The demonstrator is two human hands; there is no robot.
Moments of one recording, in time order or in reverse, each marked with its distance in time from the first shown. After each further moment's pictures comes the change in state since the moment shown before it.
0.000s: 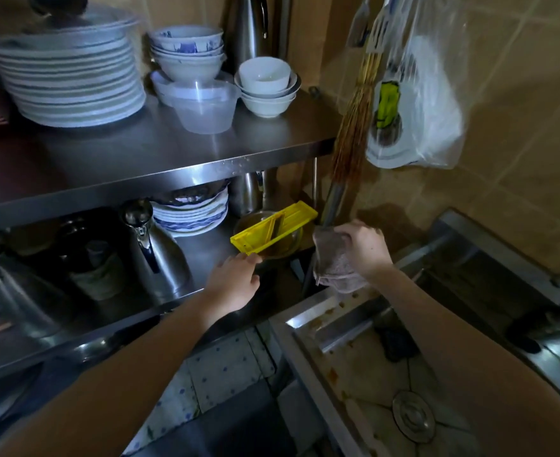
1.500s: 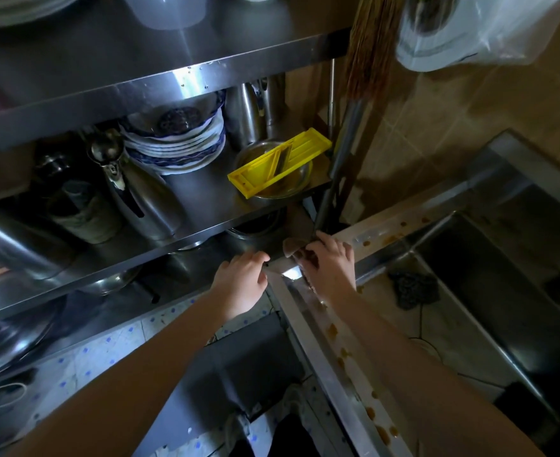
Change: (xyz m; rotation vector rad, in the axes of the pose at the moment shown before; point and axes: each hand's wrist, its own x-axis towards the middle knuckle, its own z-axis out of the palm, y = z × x) left_hand -0.024 0.017 0.109 -0.002 -0.114 -0.093; right_hand -0.083 0.013 0.154 0.062 -0.093 0.080
